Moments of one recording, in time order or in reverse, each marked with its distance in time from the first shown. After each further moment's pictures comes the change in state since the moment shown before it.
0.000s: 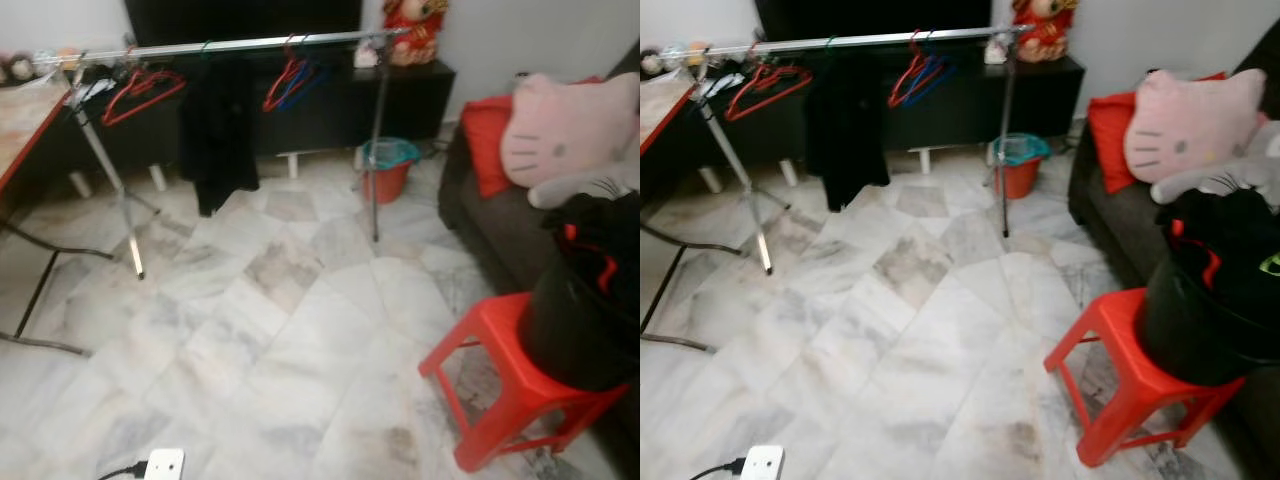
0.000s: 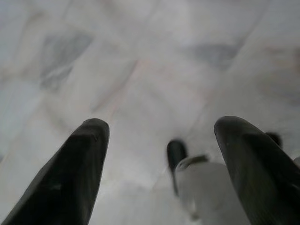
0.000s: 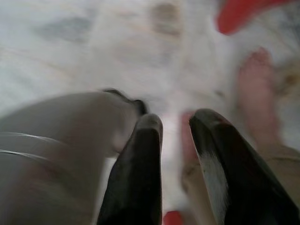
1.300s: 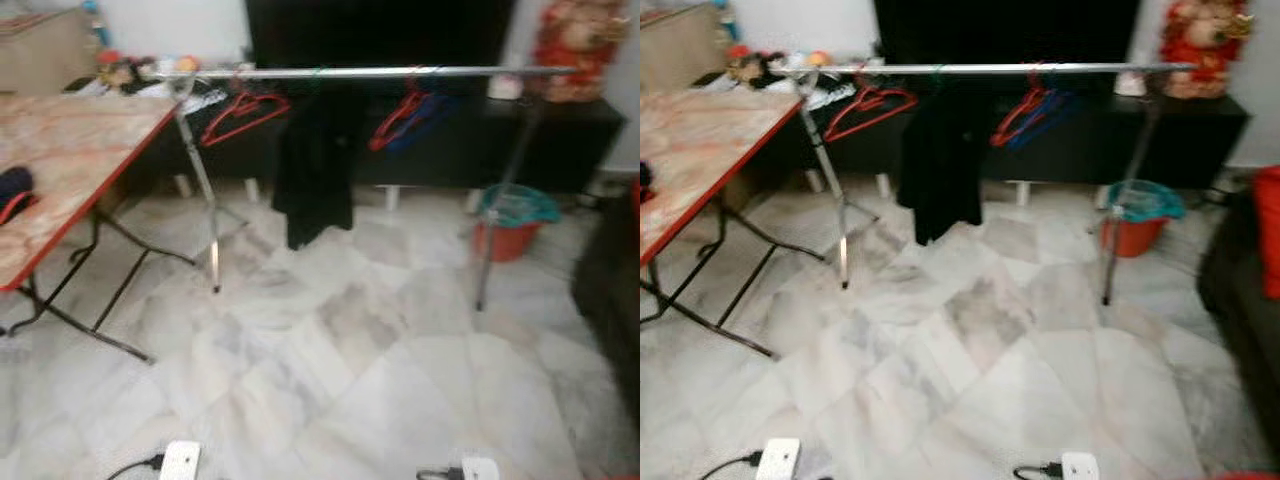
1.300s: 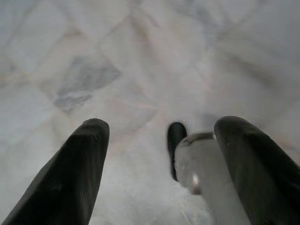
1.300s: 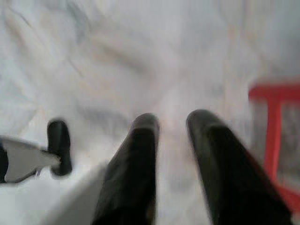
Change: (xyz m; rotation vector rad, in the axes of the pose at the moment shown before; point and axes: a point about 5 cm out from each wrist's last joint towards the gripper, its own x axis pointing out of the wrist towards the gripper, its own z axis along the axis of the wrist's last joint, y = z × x) left arm -0.003 0.010 -0.007 0.001 0.024 0.014; right arm 0.015 0.041 0.060 -0.036 -0.112 0.040
